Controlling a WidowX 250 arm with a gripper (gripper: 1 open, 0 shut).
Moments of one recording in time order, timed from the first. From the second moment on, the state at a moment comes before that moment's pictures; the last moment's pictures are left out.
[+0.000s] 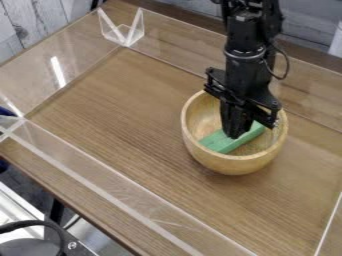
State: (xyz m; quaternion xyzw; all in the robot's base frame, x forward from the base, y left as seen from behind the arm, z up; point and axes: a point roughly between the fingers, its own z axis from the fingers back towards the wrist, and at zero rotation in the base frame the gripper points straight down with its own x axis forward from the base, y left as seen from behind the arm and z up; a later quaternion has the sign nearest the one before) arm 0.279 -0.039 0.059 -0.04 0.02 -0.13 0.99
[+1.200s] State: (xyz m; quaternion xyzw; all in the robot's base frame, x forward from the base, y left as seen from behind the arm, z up) arm 0.294 -0.033 0.124 -0.03 -0.03 -0.13 0.99
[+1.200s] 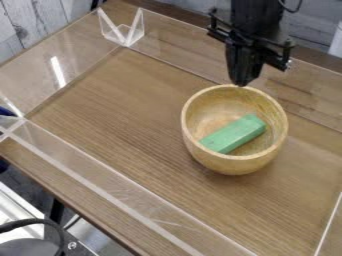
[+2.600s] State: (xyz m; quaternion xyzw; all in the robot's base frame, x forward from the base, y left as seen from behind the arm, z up) arm 0.292 -0.033 0.111 -0.03 -0.03 -0.13 0.99
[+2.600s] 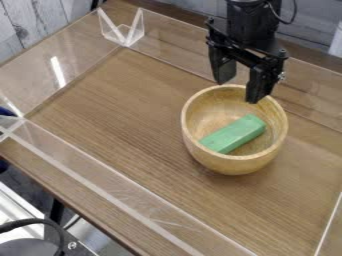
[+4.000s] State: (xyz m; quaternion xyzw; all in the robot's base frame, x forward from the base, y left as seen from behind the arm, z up) arm 0.292 -0.036 0.058 -0.03 0.00 -0.15 0.99
